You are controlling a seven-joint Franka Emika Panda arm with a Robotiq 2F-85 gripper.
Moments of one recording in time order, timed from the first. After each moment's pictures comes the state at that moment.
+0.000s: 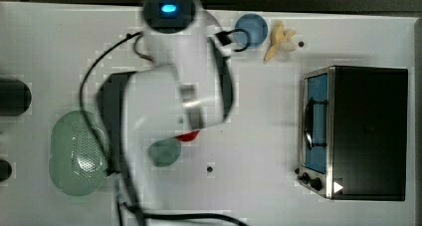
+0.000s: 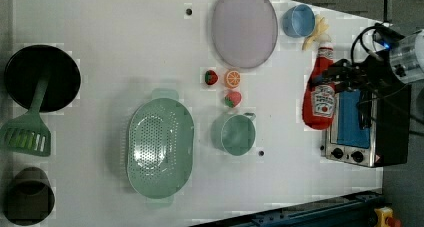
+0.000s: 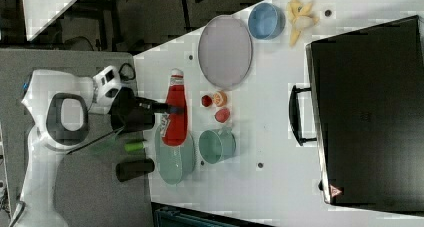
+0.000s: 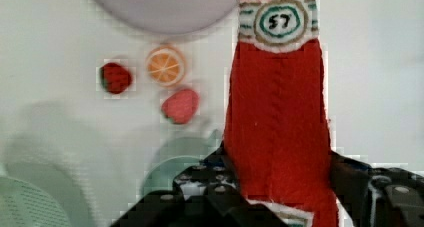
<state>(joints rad) -0.73 0.31 0.91 -1.79 -0.22 0.20 -0.27</state>
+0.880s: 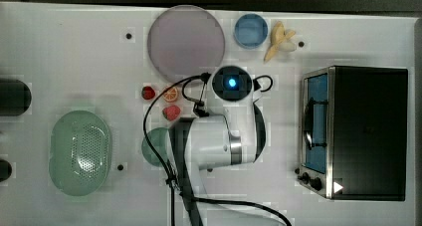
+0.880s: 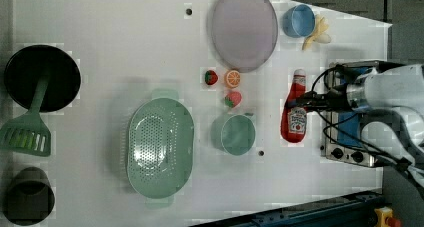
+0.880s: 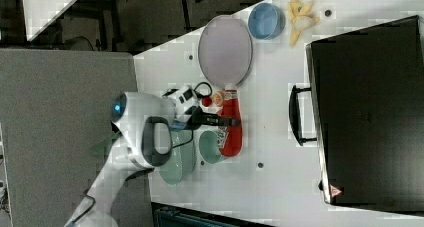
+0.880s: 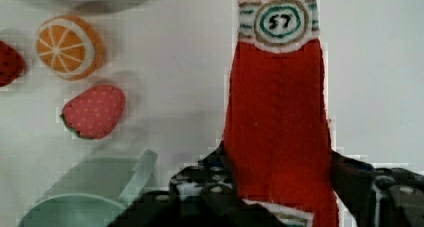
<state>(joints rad) -0.80 0.30 0.78 -2.23 -0.24 0.69 -0.43</state>
